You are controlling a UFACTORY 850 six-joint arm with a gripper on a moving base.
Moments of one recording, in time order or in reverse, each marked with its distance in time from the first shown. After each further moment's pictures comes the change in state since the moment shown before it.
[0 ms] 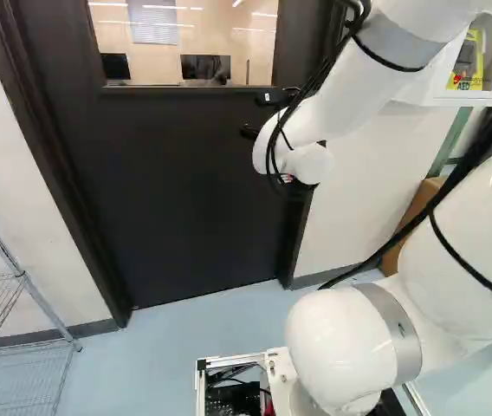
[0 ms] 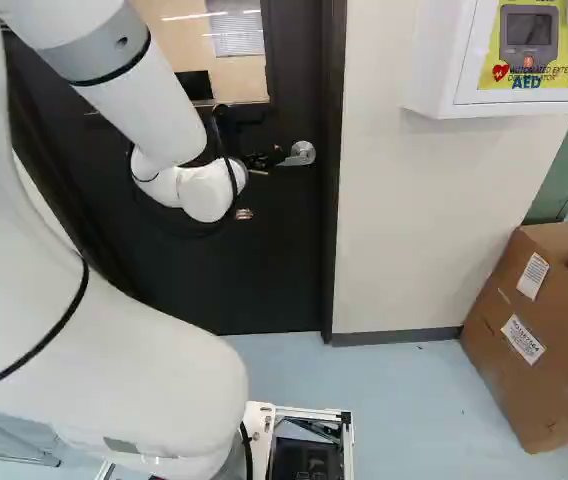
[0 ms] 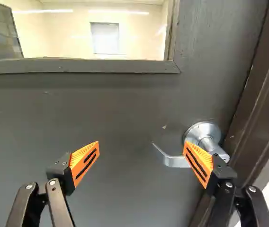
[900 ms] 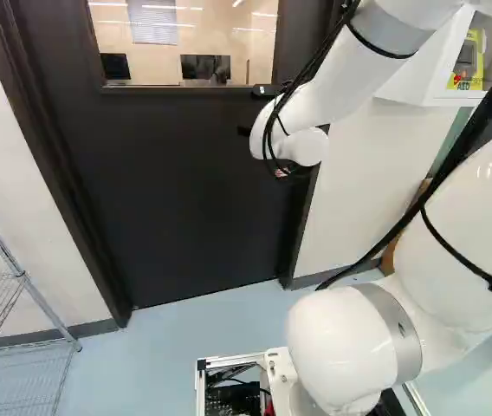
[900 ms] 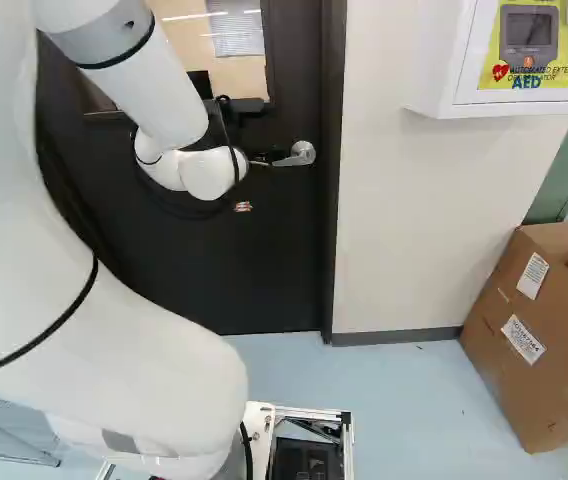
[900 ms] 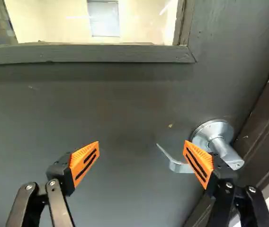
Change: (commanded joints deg) arm 0.3 -2.5 -4.4 0.0 -8.9 0.0
